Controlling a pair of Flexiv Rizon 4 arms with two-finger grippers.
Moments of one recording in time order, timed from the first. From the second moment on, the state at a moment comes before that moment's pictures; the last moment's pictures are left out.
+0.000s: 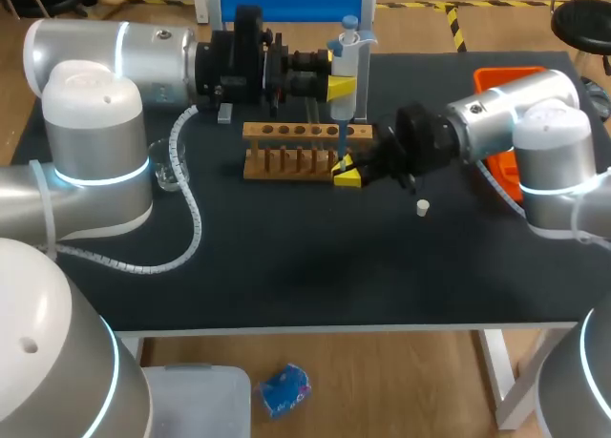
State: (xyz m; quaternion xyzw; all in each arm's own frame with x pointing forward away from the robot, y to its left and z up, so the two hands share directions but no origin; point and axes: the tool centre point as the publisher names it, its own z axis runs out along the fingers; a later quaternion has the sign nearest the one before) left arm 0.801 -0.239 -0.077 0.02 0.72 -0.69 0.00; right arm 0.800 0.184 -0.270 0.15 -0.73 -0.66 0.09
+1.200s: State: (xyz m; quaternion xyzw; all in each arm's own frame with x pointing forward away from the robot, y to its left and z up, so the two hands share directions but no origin) left arm 0.801 -0.238 -0.079 0.02 0.72 -0.69 0.00; right arm 0.805 0.187 -0.275 0.15 -0.73 -0.66 0.09
